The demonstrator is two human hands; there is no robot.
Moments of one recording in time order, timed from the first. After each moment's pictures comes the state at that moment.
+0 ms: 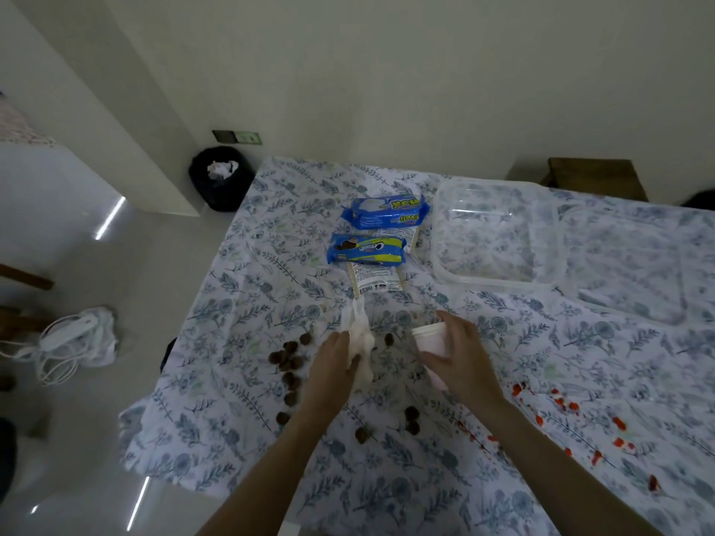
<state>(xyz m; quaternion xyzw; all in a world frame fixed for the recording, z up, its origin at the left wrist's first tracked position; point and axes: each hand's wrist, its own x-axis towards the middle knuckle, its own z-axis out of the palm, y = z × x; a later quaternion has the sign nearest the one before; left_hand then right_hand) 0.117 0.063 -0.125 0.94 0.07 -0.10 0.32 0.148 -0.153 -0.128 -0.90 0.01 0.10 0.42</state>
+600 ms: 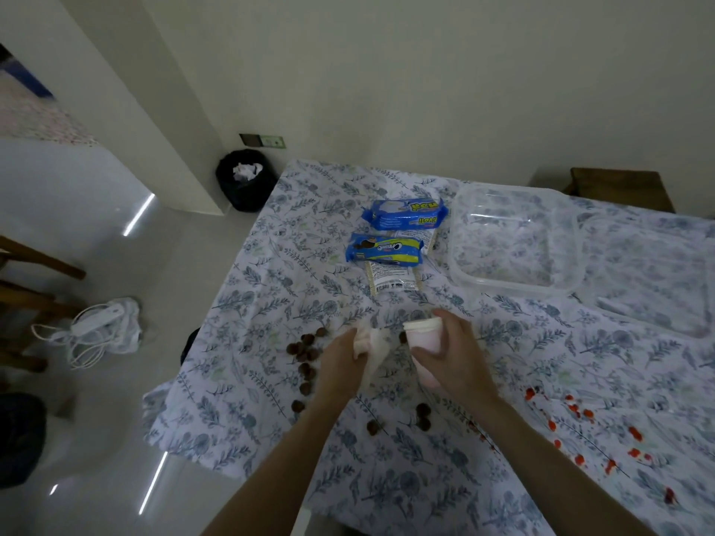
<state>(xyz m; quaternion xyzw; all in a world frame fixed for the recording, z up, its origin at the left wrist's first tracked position) 0.111 0.063 -0.110 0.89 0.18 -0.09 0.42 0.142 -0.126 -0.115 -0.89 -0.03 0.08 0.45</state>
